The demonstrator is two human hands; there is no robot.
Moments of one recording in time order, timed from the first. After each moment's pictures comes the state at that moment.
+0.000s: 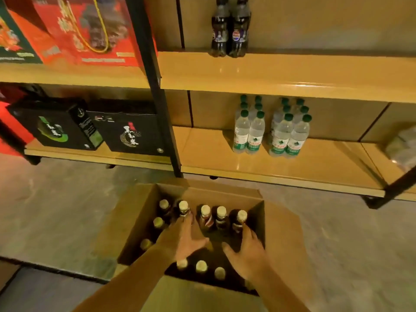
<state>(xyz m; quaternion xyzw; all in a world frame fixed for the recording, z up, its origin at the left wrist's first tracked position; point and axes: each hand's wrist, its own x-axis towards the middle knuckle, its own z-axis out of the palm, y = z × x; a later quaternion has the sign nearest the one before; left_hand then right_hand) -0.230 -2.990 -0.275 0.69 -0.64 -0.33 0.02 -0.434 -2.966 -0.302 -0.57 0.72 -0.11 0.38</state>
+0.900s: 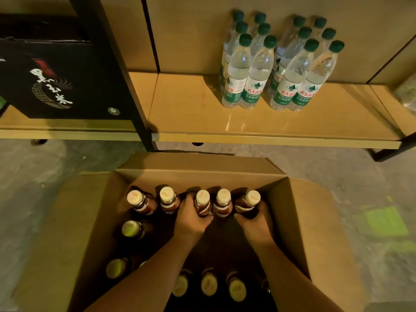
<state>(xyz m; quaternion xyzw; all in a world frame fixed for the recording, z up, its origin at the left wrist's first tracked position) -0.250 -3.091 -0.484 0.71 -0.51 -0.46 0.18 -0.411 -3.055 -0.429 -0.32 0.81 -0.26 0.41</state>
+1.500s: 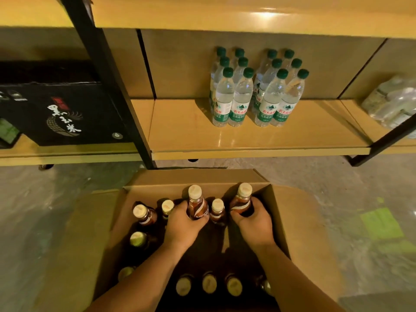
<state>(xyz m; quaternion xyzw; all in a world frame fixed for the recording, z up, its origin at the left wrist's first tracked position) -0.228 -3.082 -0.420 0.64 -0.56 -0.45 0.26 -0.414 -3.046 -0.371 -0.35 0.78 -0.34 0.39</state>
